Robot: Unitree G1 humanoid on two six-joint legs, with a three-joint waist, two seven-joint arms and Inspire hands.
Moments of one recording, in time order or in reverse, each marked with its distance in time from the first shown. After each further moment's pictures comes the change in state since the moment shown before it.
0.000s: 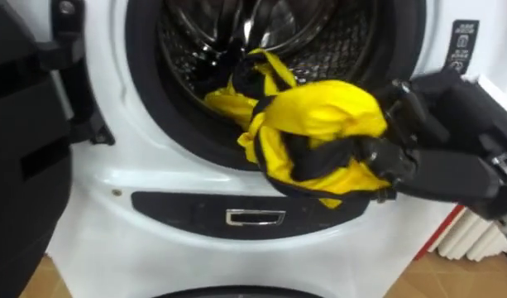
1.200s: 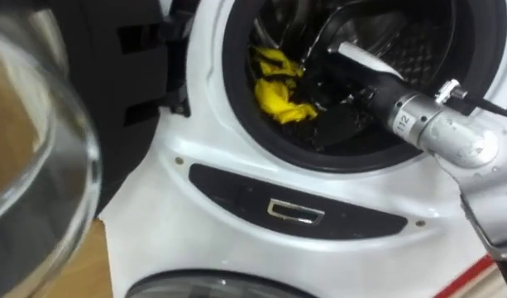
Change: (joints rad) left arm -0.170 0.073 -0.097 -0.001 0.003 0.124 -0.077; right arm -0.765 -0.054 0.460 0.413 -0.687 0.146 0.136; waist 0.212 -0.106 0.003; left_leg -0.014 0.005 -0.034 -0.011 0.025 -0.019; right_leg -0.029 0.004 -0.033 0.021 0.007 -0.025
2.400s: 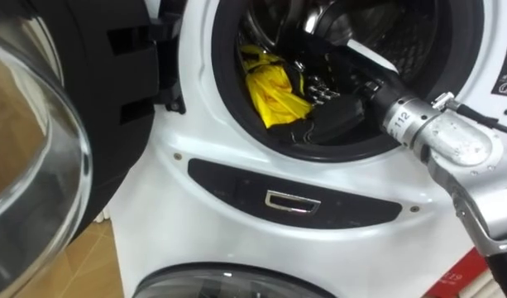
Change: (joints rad) left arm 0.053 -0.035 0.018 -0.013 -0.001 0.038 -0.057; right arm -0.022 0.042 -0.021 0.274 0.292 -0.025 -0.075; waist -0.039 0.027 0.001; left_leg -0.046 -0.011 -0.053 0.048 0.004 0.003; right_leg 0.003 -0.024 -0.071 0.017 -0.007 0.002
